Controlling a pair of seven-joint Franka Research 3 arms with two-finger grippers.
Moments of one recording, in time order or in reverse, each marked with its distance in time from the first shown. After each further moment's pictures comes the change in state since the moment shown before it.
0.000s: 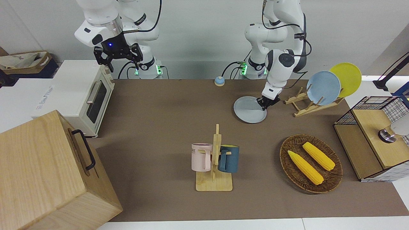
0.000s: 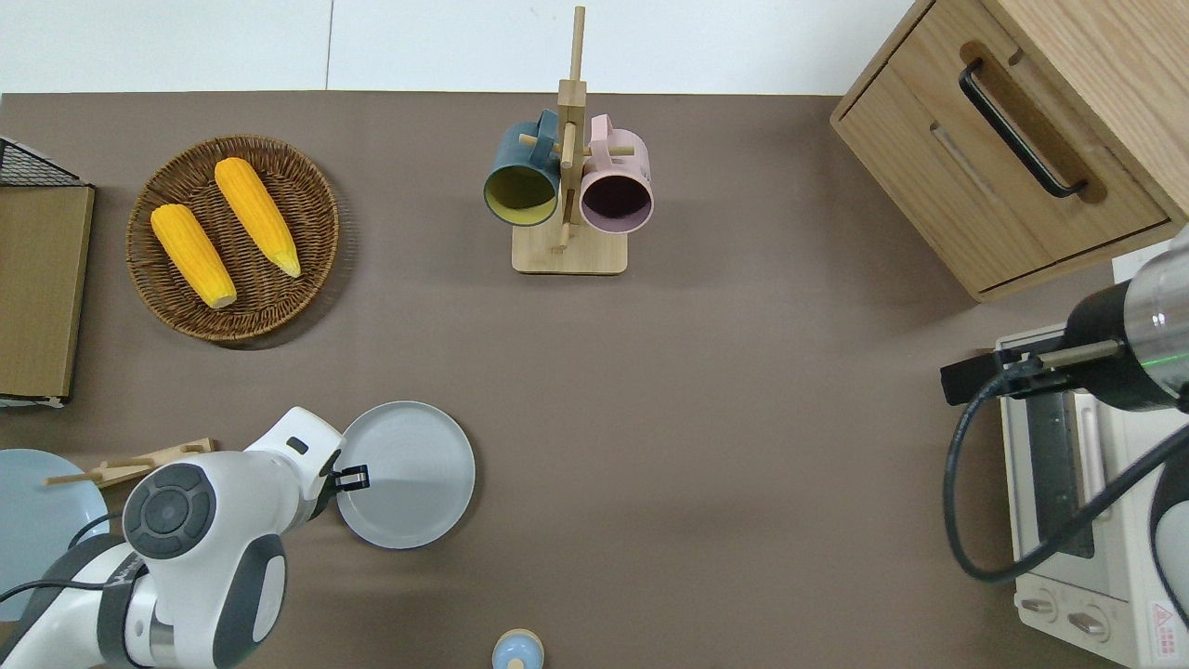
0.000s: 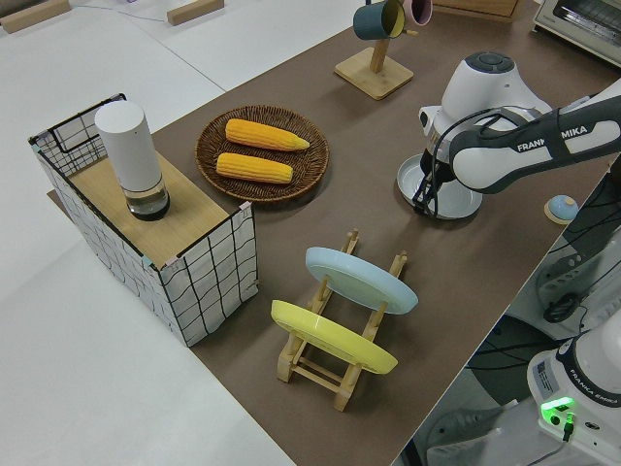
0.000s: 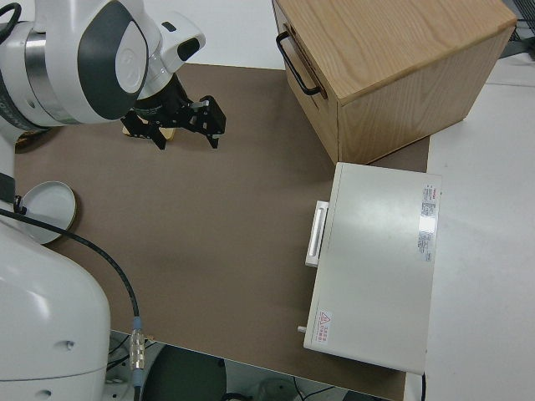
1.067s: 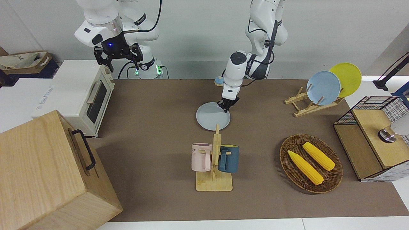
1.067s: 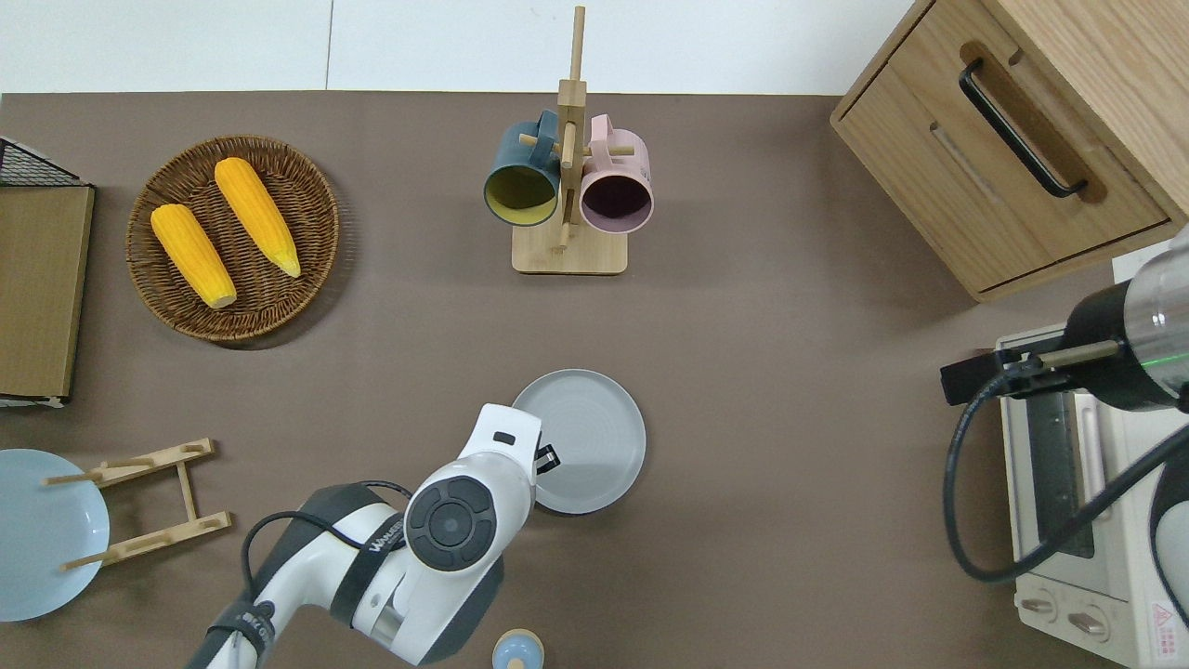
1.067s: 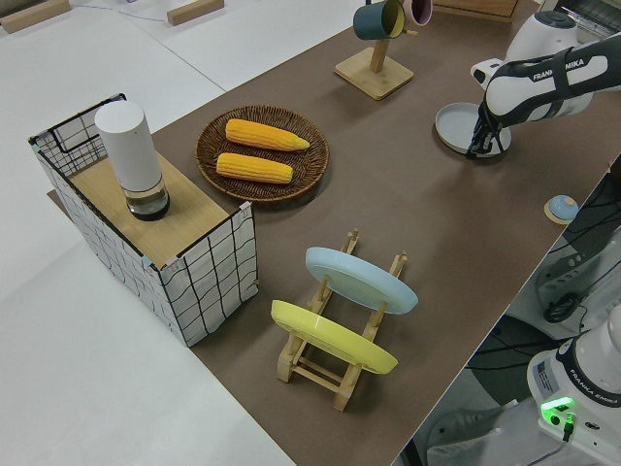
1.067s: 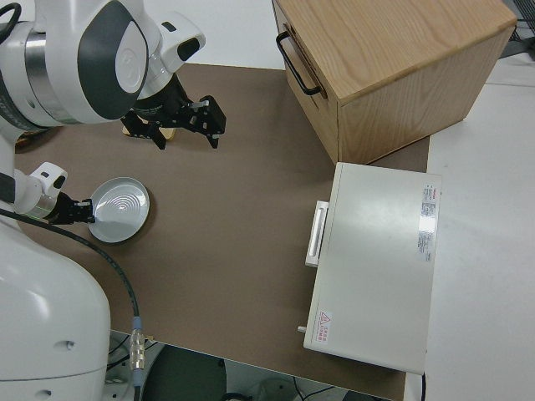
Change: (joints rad) left arm -0.376 0.207 -0.081 0.223 0.000 0.064 -0.772; right arm 0.000 0.000 0.000 0.000 0.000 0.000 0.000
